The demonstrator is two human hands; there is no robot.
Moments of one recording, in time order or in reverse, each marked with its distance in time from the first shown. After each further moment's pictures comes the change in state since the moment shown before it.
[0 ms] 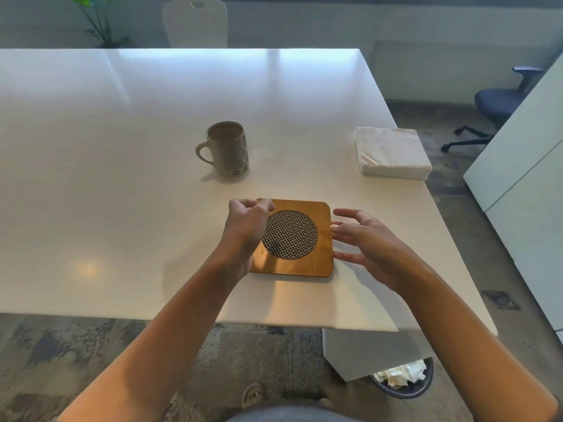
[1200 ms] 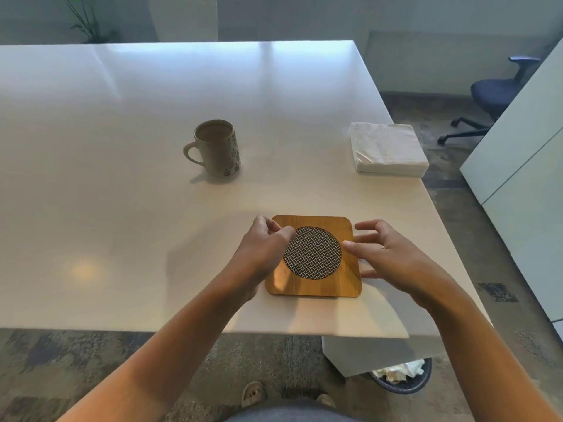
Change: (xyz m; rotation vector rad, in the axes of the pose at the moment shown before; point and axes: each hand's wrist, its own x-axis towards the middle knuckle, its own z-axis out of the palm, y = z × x) left_hand -0.017 -0.016 0.018 0.281 -0.180 0.005; right_hand -0.012 0.010 -0.033 -0.327 0.090 -0.030
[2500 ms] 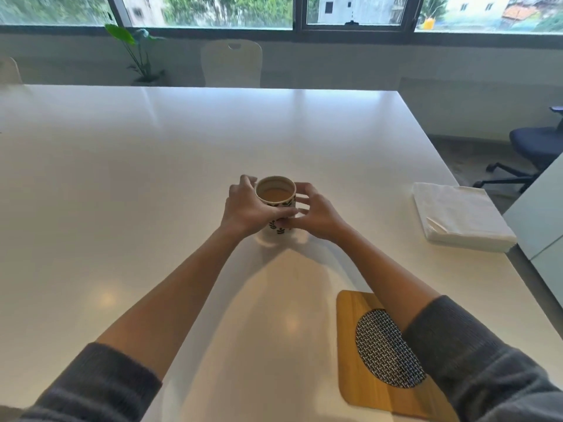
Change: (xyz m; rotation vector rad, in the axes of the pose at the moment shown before) left_hand 0.191 0.055 -0.151 0.431 0.373 0.350; right_hand 0.245 -0.128 0.148 -0.137 -0.128 -0.582
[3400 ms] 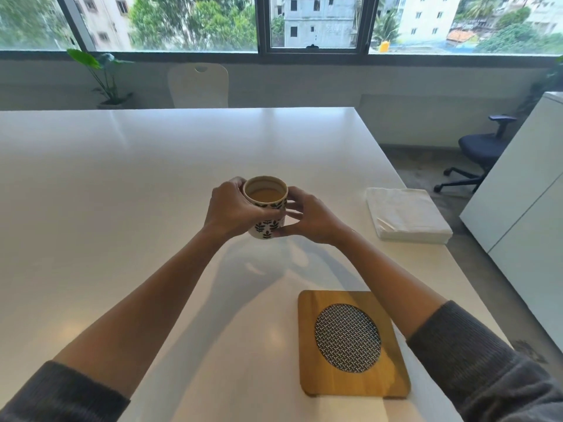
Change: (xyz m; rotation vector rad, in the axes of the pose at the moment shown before) left_hand -0.026 0.059 0.004 -0.020 0.053 0.265; right_hand -0.042 -0.010 -0.064 0.001 -0.057 -0.124
